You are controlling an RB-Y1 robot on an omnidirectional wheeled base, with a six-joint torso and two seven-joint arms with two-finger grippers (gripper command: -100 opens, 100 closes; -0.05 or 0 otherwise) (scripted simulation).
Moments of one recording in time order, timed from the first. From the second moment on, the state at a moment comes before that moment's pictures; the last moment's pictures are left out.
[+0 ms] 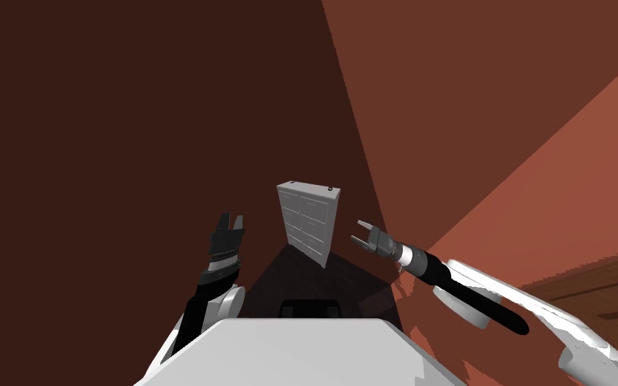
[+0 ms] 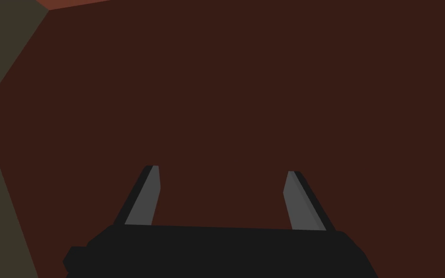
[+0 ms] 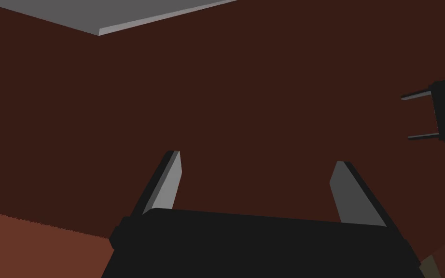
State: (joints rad) left arm 0.52 0.03 0.05 -2.21 0.09 -0.61 -0.15; right arm 0.54 -1.16 -0.04 -2.09 0.10 -0.59 0.65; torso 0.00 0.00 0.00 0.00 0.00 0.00
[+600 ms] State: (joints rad) left arm 0.52 0.03 0.05 -2.21 0.09 -0.61 -0.15; right arm 0.55 -1.33 -0.05 -2.01 0.11 -0.64 0.74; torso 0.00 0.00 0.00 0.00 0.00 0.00
